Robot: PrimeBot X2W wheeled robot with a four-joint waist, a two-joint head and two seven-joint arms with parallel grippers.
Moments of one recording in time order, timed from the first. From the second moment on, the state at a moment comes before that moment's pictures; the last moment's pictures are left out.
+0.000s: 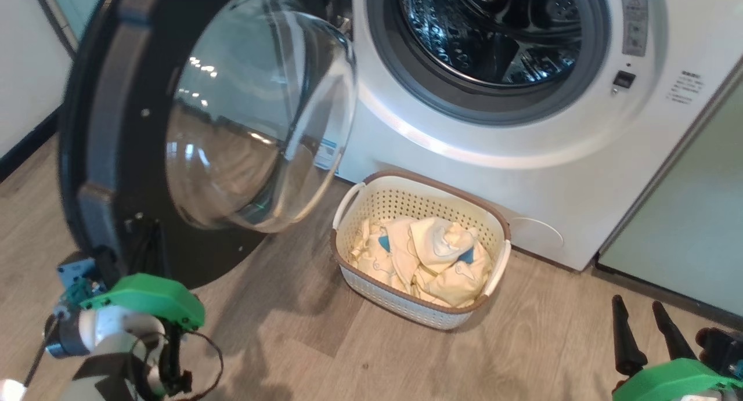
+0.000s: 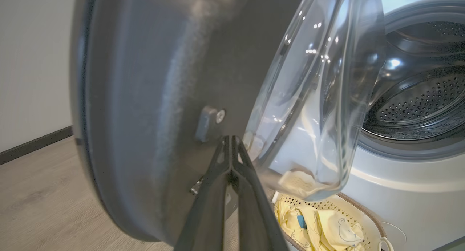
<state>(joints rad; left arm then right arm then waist) -0.15 0.30 -0.15 0.26 -0.60 0.24 -0.25 -0.05 -0.12 0.11 0.44 0.41 0.13 -0.25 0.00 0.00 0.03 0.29</state>
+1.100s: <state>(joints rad) -0.28 0.30 0.20 0.45 -0.53 0.17 -0.26 -0.09 -0.14 0.13 0.44 0.41 0.13 -0.25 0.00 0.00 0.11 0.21</state>
